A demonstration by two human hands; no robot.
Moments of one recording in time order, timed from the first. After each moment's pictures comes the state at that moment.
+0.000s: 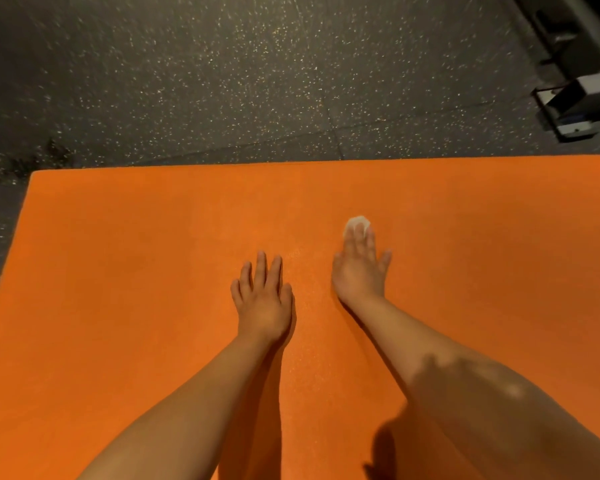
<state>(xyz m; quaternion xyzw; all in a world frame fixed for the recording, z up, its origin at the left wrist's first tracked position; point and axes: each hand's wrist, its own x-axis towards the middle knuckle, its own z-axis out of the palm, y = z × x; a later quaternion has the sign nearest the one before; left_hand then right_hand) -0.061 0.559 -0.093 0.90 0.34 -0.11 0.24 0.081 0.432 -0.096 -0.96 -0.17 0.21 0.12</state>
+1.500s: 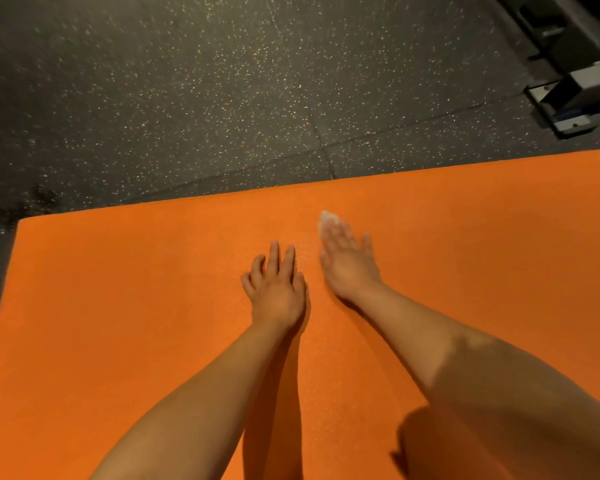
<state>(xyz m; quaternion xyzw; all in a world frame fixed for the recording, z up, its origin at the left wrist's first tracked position) 0.019 0.581 -0.094 0.93 0.30 -0.10 0.20 0.140 0.461 -0.099 -0.92 -0.30 0.22 0.10</state>
